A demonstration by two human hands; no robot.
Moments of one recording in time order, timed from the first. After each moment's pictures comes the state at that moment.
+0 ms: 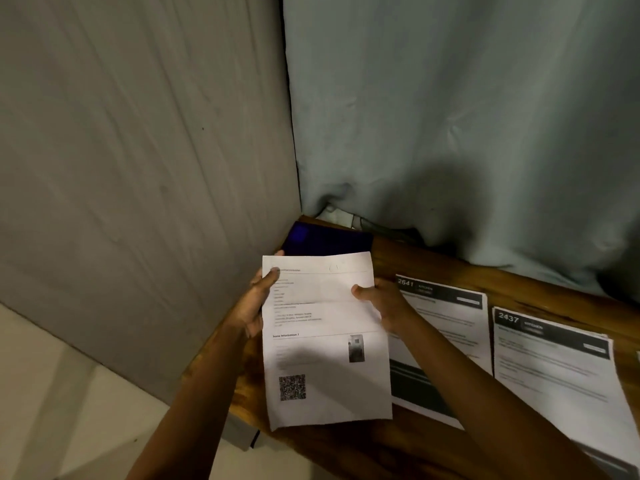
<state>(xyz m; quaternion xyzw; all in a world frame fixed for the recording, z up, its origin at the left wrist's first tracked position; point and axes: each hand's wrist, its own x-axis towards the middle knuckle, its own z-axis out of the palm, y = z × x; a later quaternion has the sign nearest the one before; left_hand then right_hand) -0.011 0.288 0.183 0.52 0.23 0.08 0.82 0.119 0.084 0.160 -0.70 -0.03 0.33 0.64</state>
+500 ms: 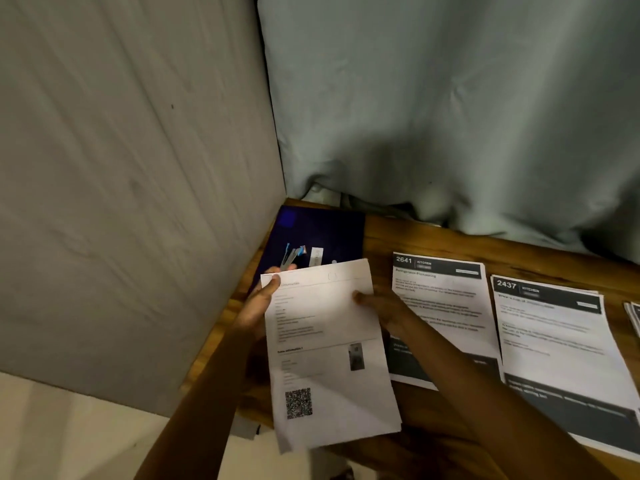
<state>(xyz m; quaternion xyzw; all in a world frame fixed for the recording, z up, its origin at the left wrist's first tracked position) -0.002 0.306 0.134 0.49 0.23 0.00 0.84 0.101 0.090 0.112 -0.70 0.04 0.35 0.62</state>
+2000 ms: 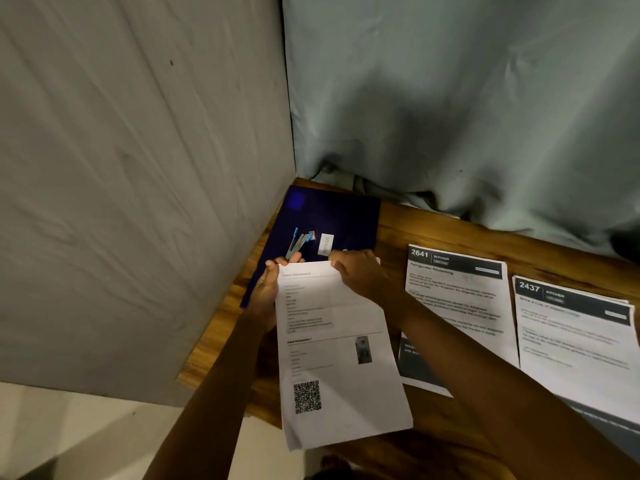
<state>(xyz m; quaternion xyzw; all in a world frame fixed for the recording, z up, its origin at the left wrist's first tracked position) 0.014 0.319 0.095 0.55 0.27 0.01 0.79 0.143 0.167 0.123 -0.91 -0.39 0.15 0.07</state>
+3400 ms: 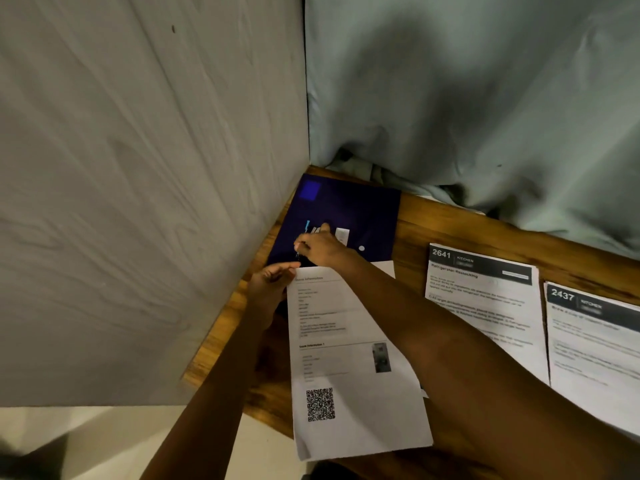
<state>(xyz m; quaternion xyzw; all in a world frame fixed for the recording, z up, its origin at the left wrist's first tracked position) 0.022 0.346 0.061 0.66 0.33 0.14 0.66 0.168 0.282 0.095 -0.89 -0.32 0.30 0.15</state>
